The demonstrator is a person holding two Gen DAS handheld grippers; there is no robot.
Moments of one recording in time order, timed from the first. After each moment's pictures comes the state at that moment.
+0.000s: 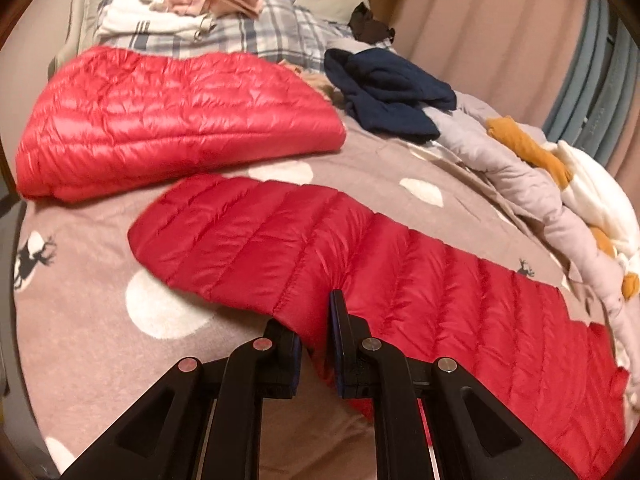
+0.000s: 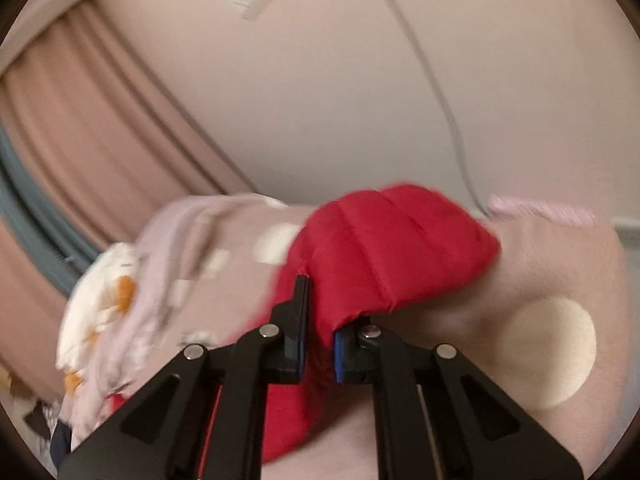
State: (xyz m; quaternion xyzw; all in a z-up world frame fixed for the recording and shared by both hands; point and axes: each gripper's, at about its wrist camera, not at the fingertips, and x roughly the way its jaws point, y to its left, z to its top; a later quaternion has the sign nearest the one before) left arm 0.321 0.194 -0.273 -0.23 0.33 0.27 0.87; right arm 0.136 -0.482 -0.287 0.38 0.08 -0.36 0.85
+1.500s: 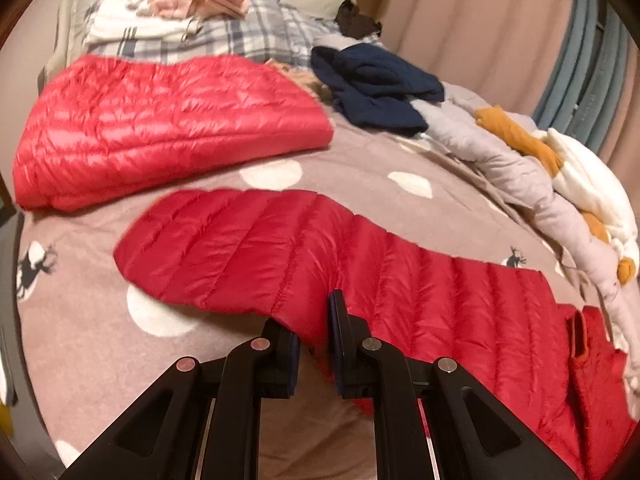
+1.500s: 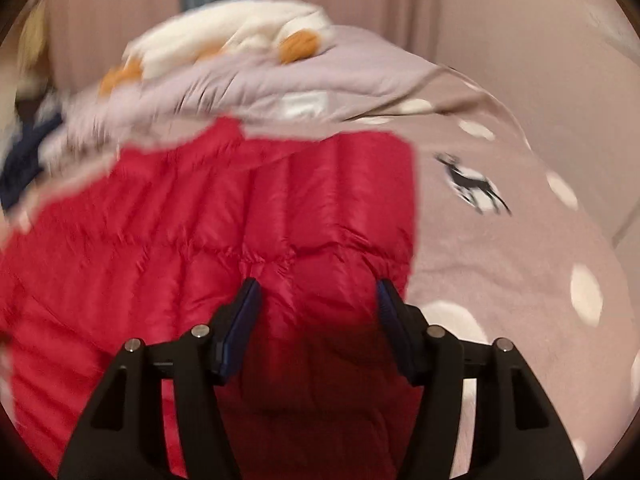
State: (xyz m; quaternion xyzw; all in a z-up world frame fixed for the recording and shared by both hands) left arm 0.320 0.190 -0.266 -0.21 0.34 0.25 0.88; right arm 0.325 -0.243 -0.314 0.11 0.36 -0.16 0.91
